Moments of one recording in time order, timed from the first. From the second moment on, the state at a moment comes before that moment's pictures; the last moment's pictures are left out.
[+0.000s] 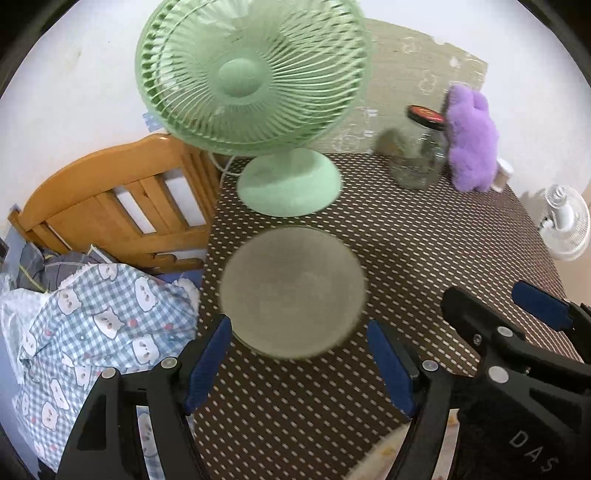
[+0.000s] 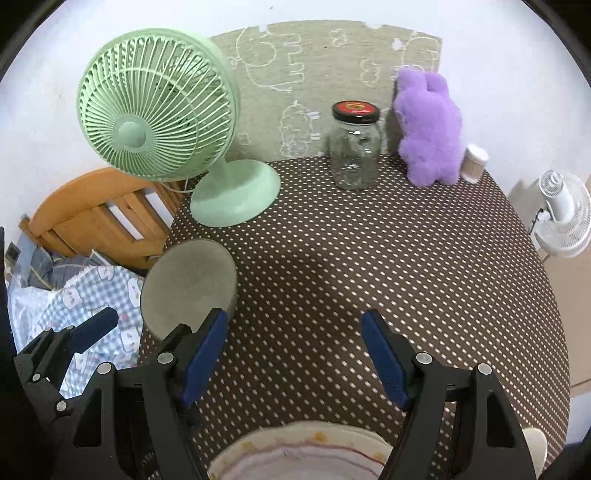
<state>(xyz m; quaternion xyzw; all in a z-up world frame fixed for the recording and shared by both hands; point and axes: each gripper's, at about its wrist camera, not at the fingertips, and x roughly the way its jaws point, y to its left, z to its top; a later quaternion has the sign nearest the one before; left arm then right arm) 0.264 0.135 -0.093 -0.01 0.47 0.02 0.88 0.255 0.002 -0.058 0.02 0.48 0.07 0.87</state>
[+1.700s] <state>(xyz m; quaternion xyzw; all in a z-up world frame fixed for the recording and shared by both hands) 0.313 0.179 -0.165 -0.05 0.51 0.02 0.86 0.318 0.054 -0.134 -0.01 0.55 0.11 0.83</state>
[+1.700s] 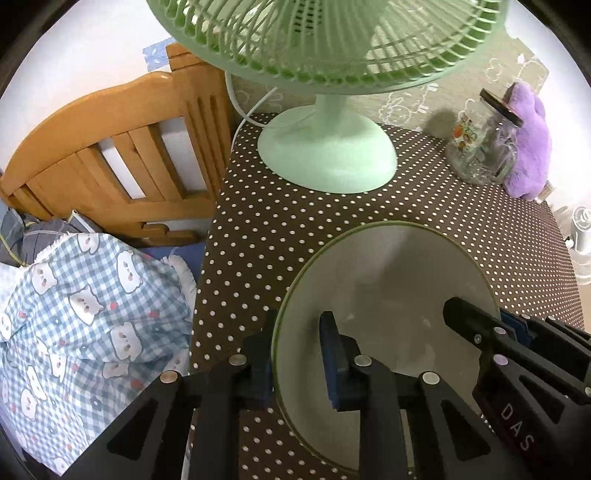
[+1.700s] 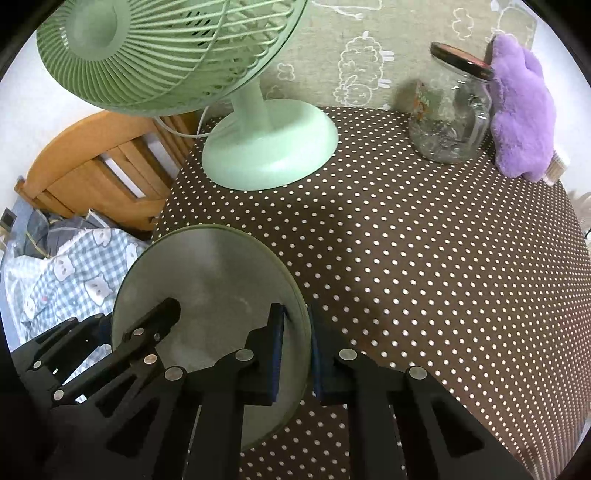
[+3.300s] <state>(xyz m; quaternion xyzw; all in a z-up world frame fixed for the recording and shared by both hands) 0.245 0.063 -0.109 -0.04 0.51 0.01 0.86 0.274 -0.026 -0.076 0.03 0.54 0.10 0.84</state>
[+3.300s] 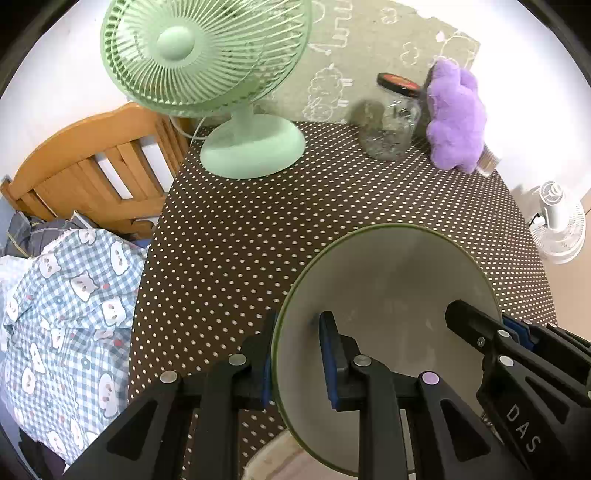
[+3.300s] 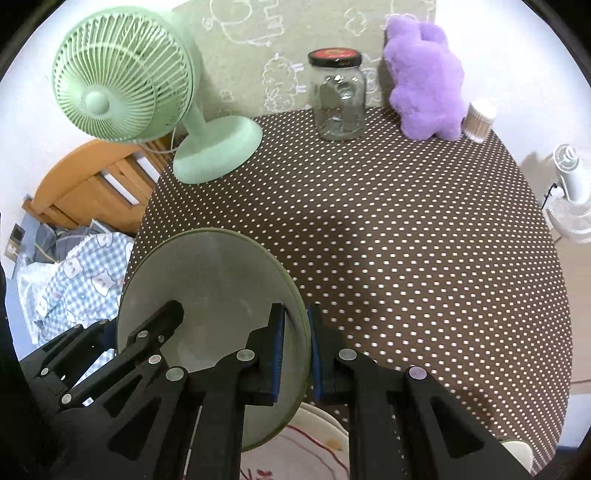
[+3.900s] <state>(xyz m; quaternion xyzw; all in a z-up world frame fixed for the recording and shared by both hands) 0.196 -0.012 -0.069 -0.05 0.48 0.01 0.87 0.217 -0.122 -0.044 0.04 0.53 0.11 0.84</state>
